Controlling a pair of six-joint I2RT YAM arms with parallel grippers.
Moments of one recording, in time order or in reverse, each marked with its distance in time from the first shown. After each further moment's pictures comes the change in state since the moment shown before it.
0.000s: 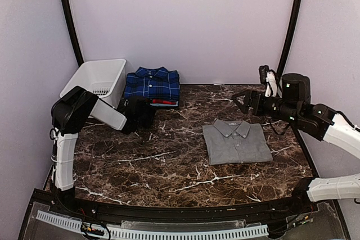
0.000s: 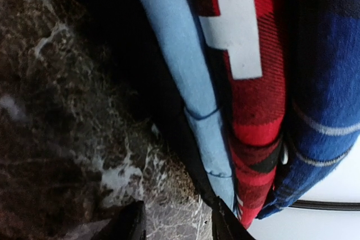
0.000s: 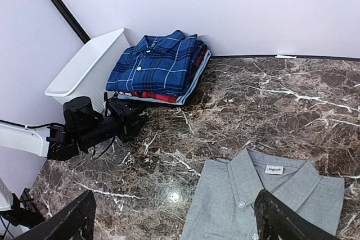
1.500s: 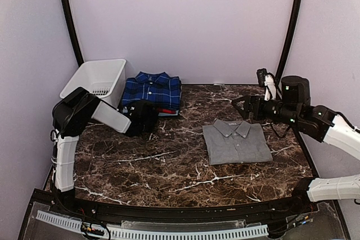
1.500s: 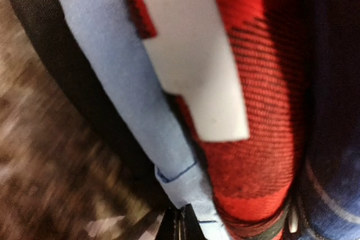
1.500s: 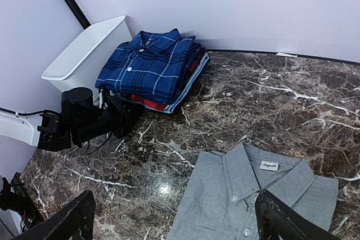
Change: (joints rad) left arm -0.074 0.003 0.024 -0.105 -0.134 0.014; right arm 0.000 -0.014 -0.012 -0.029 -0.019 -0.068
